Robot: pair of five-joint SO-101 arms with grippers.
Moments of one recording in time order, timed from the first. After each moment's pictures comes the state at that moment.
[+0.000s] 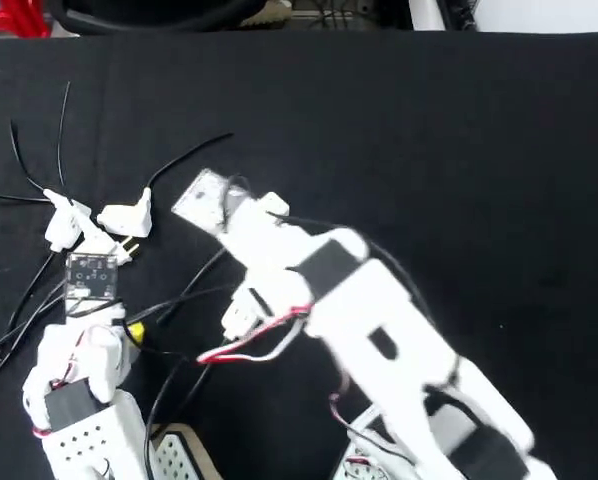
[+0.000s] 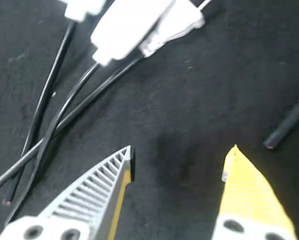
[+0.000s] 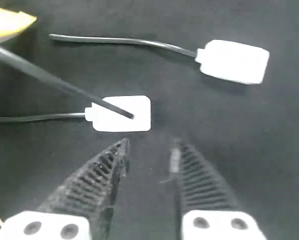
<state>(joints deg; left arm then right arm) -29.0 -104.1 94.4 70.7 -28.2 -37.2 -32.1 31.8 75.7 14.5</state>
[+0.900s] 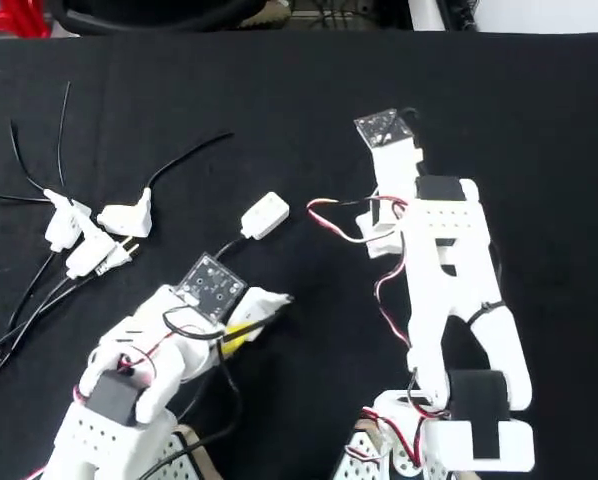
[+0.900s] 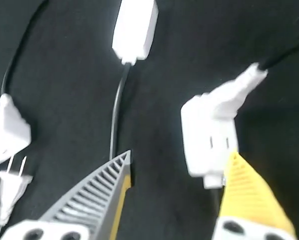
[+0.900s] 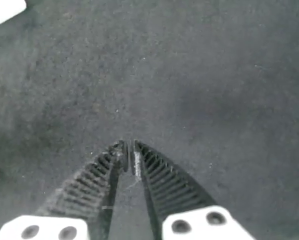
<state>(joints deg) 17.5 -92.1 88.8 57.8 -18.0 -0.2 -10.6 29.2 66.5 17.6</state>
